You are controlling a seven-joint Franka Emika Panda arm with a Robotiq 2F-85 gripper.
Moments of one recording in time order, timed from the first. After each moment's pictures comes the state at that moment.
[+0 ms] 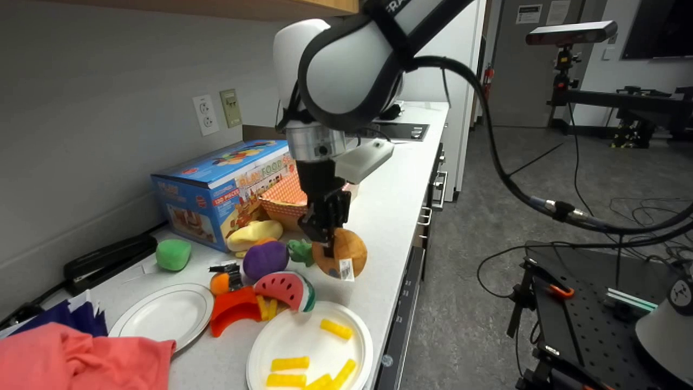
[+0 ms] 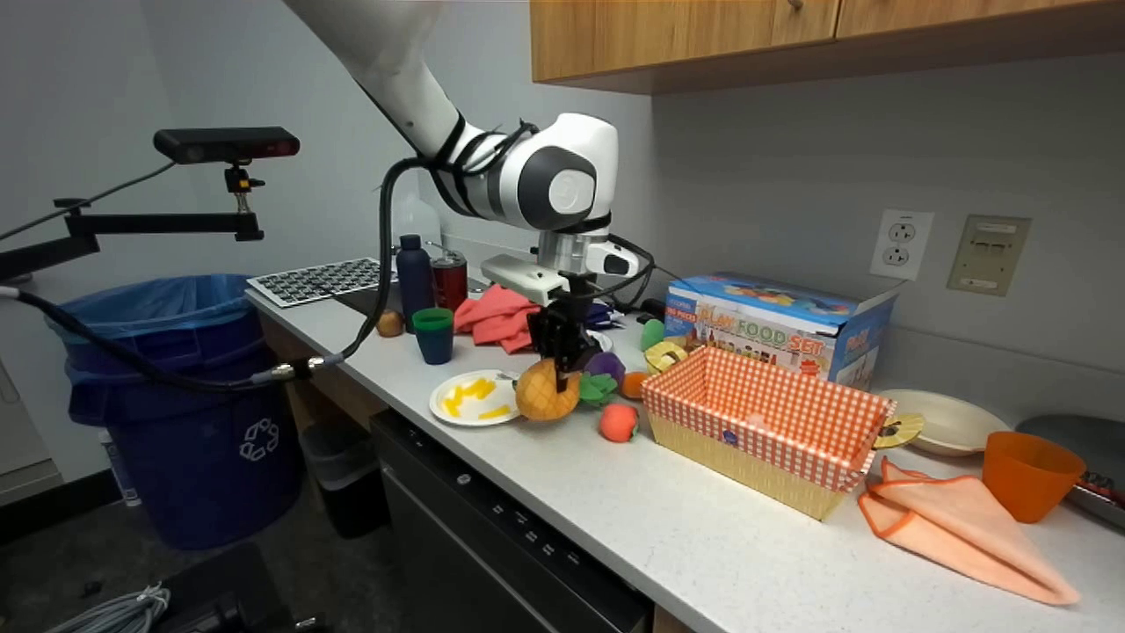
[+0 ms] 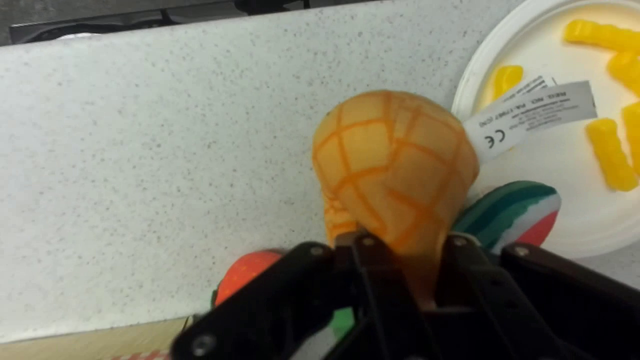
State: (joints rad) arm 0.08 0.31 0.07 -1.98 0.07 2.21 0.17
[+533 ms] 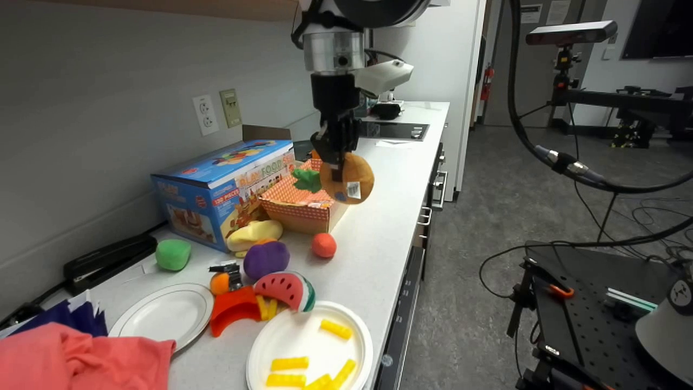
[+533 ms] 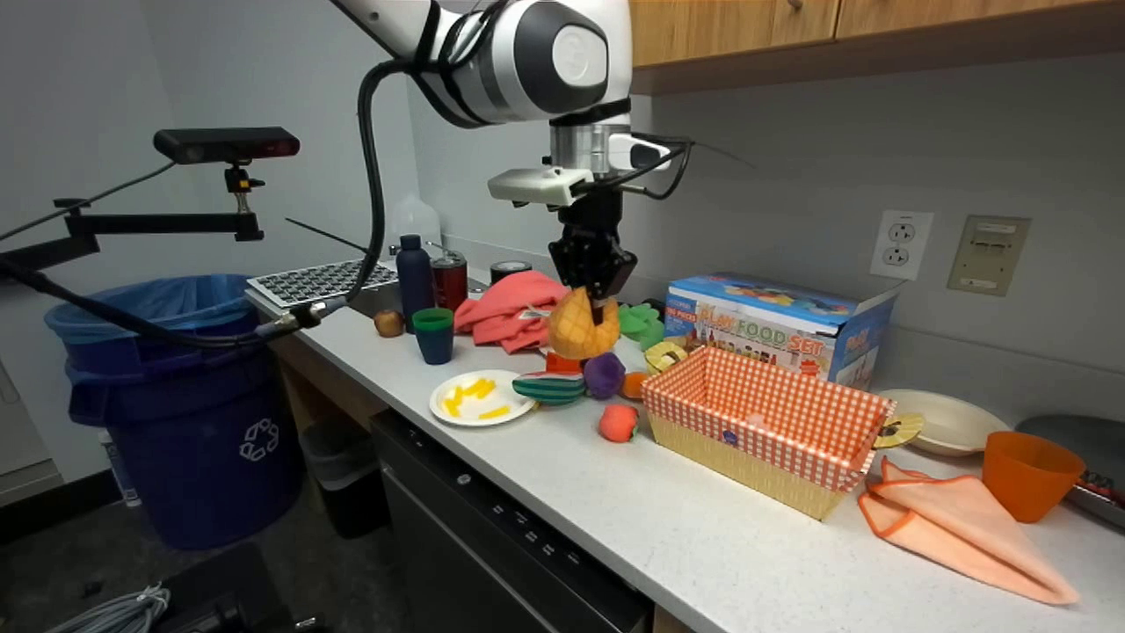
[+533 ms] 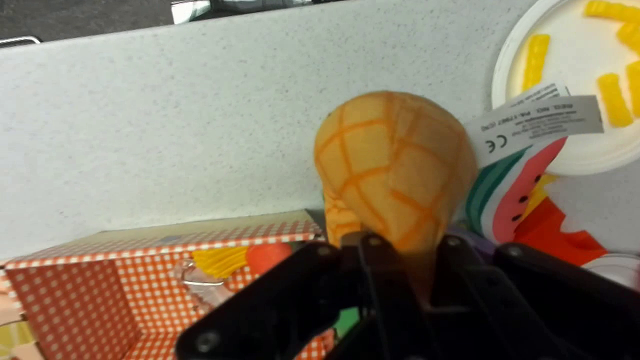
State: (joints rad) arm 0.05 0.09 0.01 -1.98 -0.03 2.10 0.15
